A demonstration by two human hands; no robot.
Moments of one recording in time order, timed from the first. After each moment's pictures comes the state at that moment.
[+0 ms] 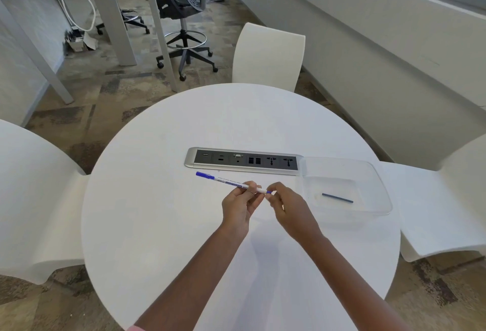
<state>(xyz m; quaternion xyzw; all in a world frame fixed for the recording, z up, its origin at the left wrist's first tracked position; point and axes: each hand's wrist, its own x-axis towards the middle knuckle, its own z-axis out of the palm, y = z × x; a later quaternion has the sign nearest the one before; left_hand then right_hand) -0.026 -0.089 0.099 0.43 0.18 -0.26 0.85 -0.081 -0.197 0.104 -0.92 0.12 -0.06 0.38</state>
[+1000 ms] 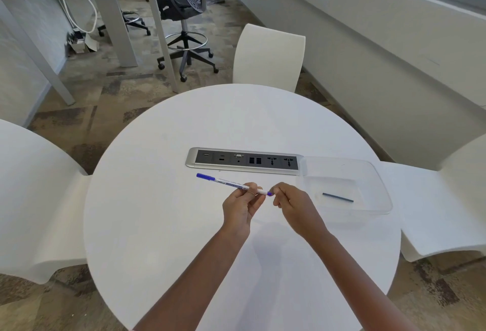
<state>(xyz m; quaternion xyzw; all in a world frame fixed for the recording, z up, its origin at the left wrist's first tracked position) -0.033 -0.087 0.106 0.43 0.19 -0.26 0.84 -0.084 -0.202 0.116 -0.89 0.15 -0.03 0.43</state>
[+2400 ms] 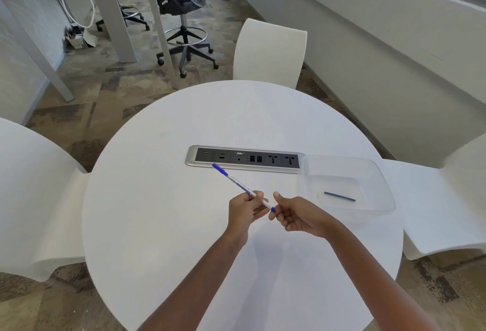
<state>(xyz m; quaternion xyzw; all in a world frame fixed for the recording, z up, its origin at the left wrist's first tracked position) -0.033 -0.089 0.083 0.58 0.07 -0.28 0.76 -0.074 -0.230 0.099 -0.65 0.24 0.26 0.67</state>
